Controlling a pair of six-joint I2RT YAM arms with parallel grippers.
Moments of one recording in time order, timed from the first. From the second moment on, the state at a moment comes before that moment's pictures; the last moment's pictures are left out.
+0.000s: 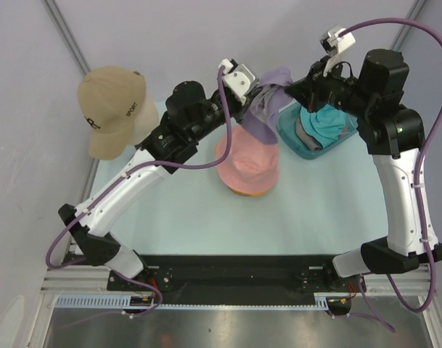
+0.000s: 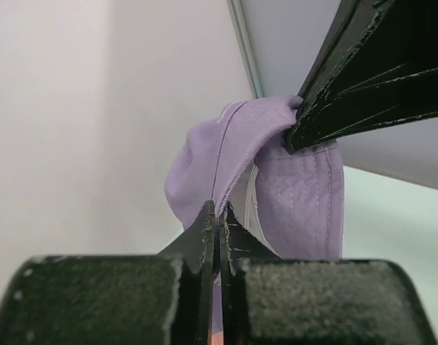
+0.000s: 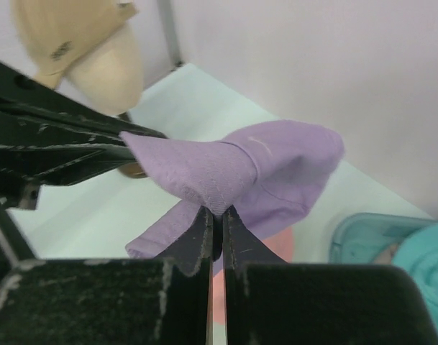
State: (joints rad) left arm -0.84 1.52 1.79 -0.14 0.07 0.29; right arm 0.29 1.43 2.11 -0.81 -0.52 -0.04
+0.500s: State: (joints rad) left arm -0.85 1.79 1.99 -0.09 0.00 0.29; right arm 0.30 1.42 1.90 -0.71 0.21 0.04
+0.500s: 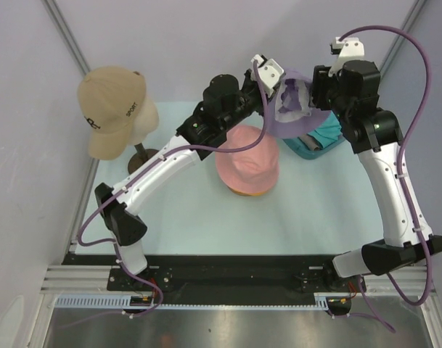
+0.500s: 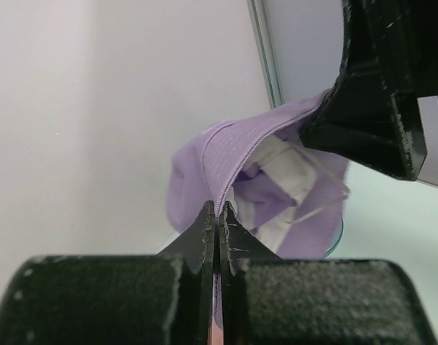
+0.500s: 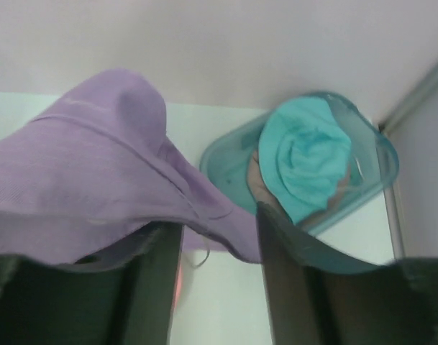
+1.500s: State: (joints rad) left arm -0.85 1.28 1.28 -0.03 0.00 0.36; right arm 0.28 1.07 1.45 -0.54 -0.21 0.32
